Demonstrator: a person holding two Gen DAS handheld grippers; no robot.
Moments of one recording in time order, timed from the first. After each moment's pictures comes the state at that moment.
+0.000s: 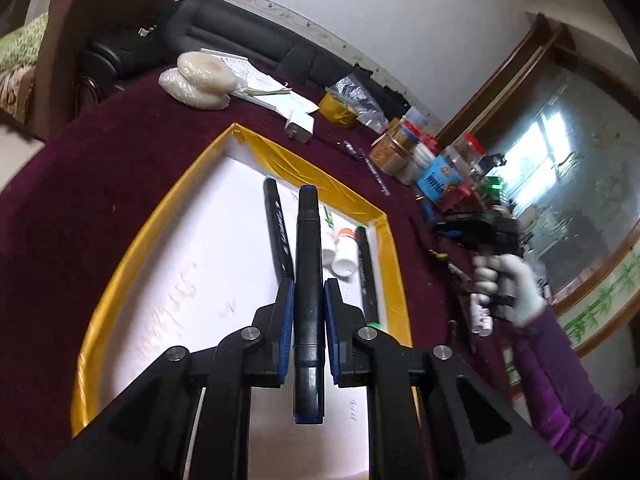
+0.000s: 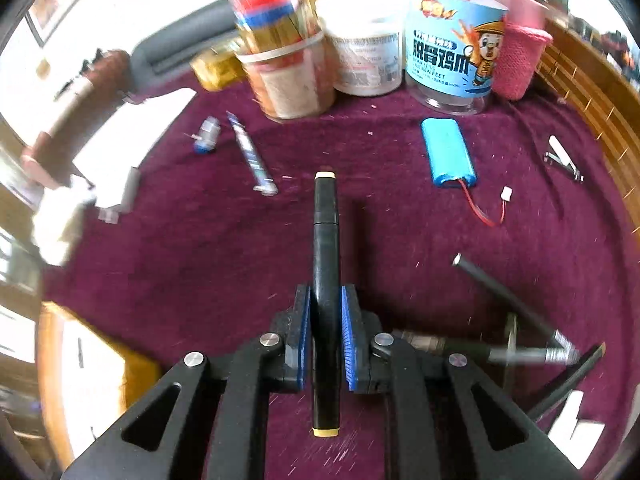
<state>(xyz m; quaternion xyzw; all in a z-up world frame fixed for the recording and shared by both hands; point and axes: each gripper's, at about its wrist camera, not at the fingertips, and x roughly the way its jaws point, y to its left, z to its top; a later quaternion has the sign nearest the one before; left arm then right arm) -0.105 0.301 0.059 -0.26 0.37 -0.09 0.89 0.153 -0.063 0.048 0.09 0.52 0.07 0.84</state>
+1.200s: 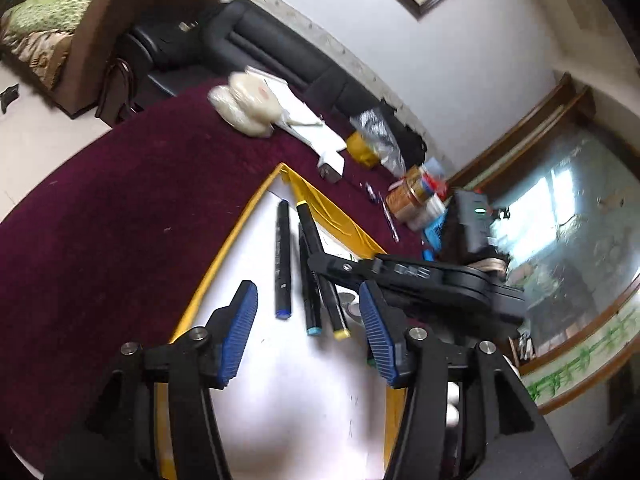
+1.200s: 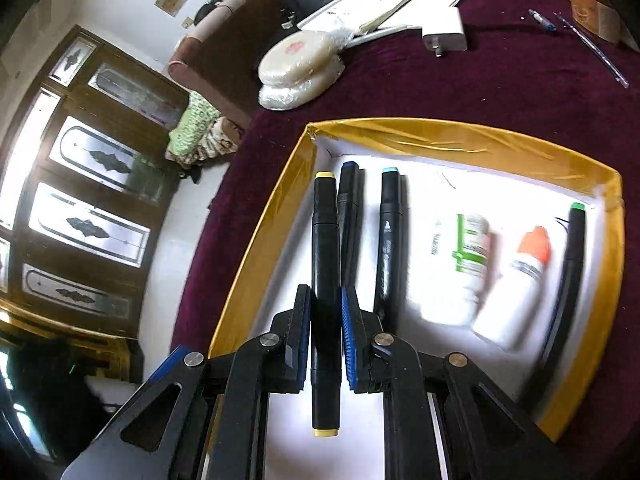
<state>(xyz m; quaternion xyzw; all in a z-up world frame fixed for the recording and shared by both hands) -0.134 0.361 0.068 -0.36 0.33 -0.06 0.87 0.037 0.197 0.026 0.12 0.57 0.32 0.74</state>
